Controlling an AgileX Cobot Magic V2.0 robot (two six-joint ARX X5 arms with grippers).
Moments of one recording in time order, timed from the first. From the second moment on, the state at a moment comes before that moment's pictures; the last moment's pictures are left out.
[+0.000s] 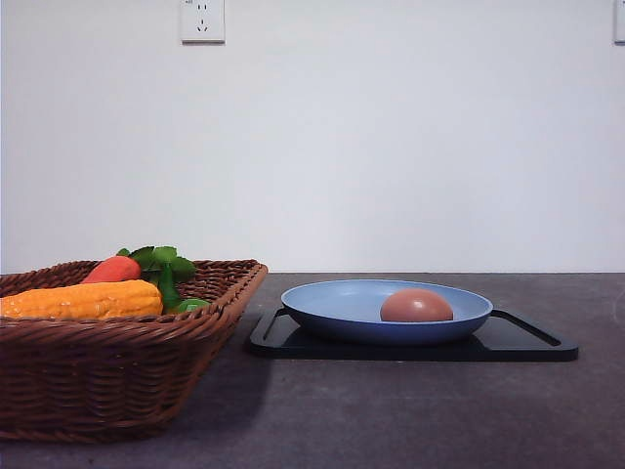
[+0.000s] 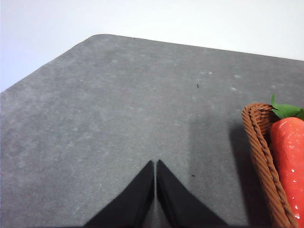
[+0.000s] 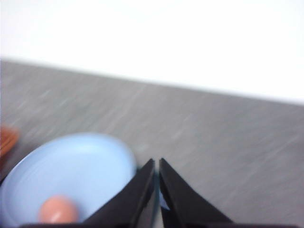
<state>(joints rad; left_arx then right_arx) -0.03 0.00 0.06 -0.24 -0.20 -0.12 0.33 0.40 0.39 -0.07 0.12 0.00</state>
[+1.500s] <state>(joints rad) -0.03 0.00 0.06 -0.24 -0.20 -0.12 0.02 0.06 0.02 -0.11 -0.08 0.11</state>
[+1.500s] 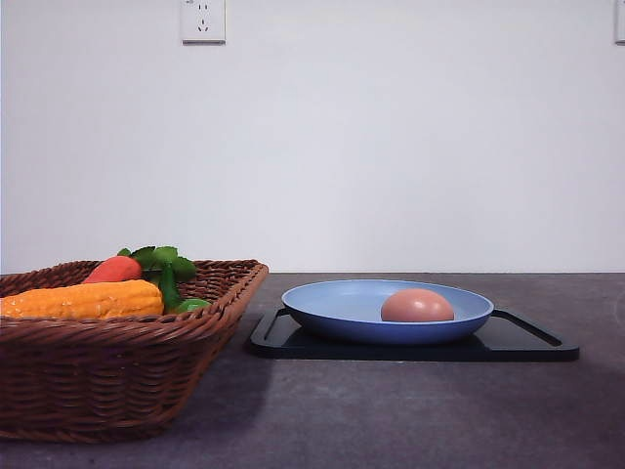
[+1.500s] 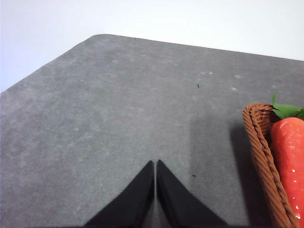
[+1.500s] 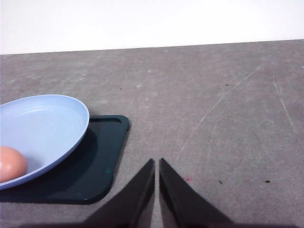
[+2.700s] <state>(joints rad) -0.03 0.00 0.06 -0.24 -0.20 -0.12 0.02 0.06 0.02 -0.11 -0.08 0.11</state>
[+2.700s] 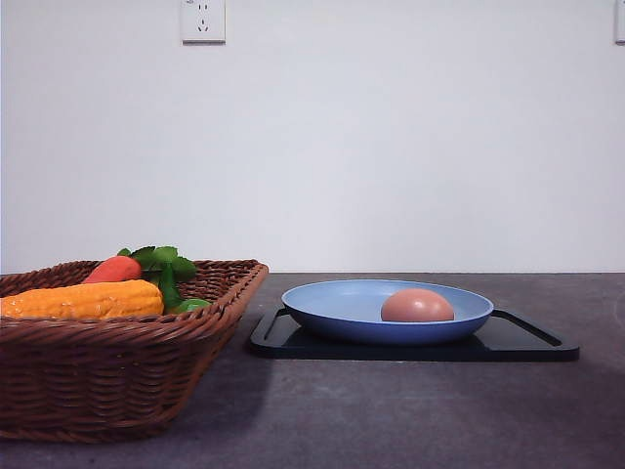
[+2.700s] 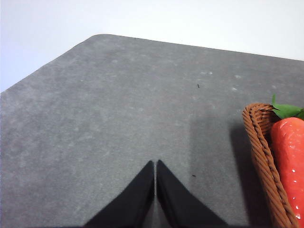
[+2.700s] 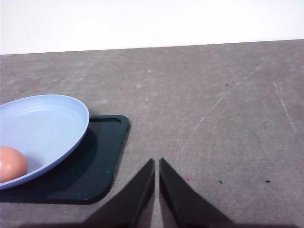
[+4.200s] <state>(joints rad) -0.03 0.00 0.06 -0.24 -0.20 -0.12 0.02 0.06 0.02 -0.11 -0.08 0.11</state>
